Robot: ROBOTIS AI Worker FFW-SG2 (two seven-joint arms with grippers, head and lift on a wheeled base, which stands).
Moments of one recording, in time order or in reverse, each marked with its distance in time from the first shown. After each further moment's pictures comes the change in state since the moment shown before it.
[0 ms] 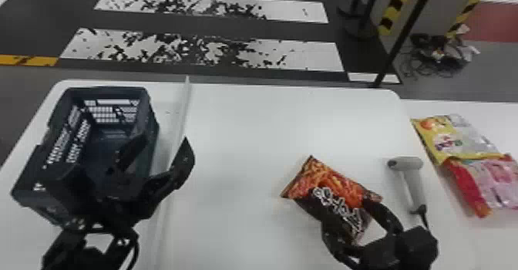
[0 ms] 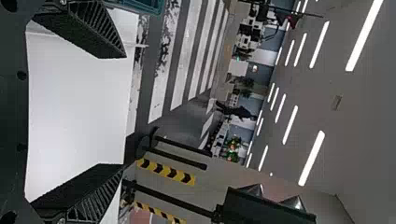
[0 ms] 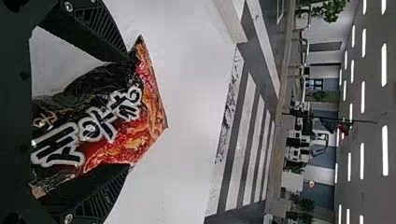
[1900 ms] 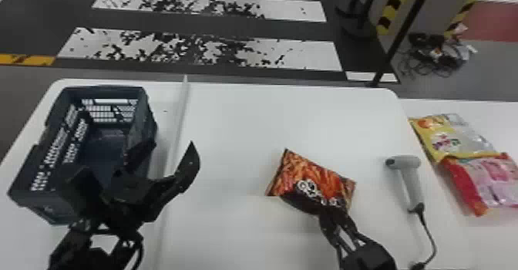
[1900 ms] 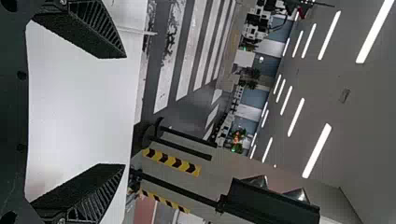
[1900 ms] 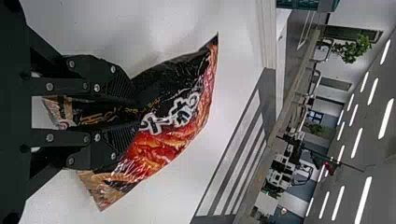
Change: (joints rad) left arm -0.012 0.005 -0.017 0.038 0.011 -0.002 -0.027; right arm -0.116 -0.052 0.077 0.305 0.244 -0.244 -0.109
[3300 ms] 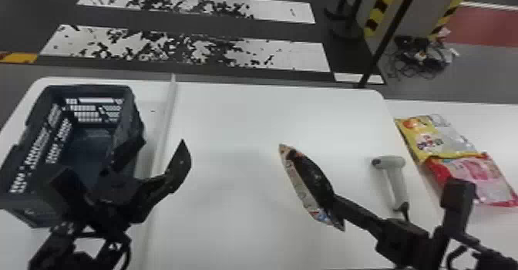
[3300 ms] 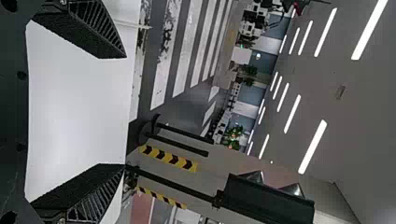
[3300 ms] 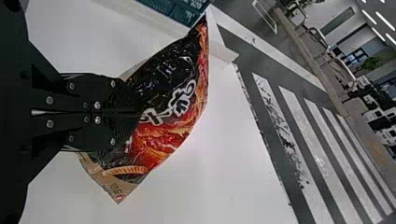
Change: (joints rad) left arm 0.019 0.000 -0.018 -0.044 -0.004 0.004 0.010; right arm 0.036 0.088 -0.422 -0.708 -0.901 1.241 0.275
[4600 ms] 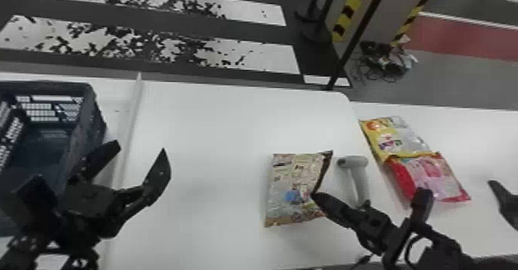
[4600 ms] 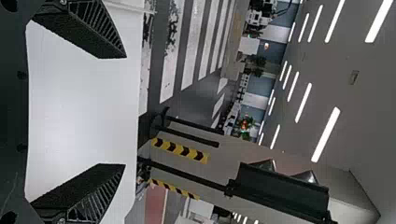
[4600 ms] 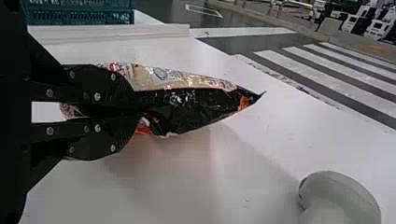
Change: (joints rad) left arm 0.035 0.008 -0.051 -0.060 -0.064 0.049 0.015; right arm -0.302 0.054 -0.290 0.484 -0.383 0.280 -0.194
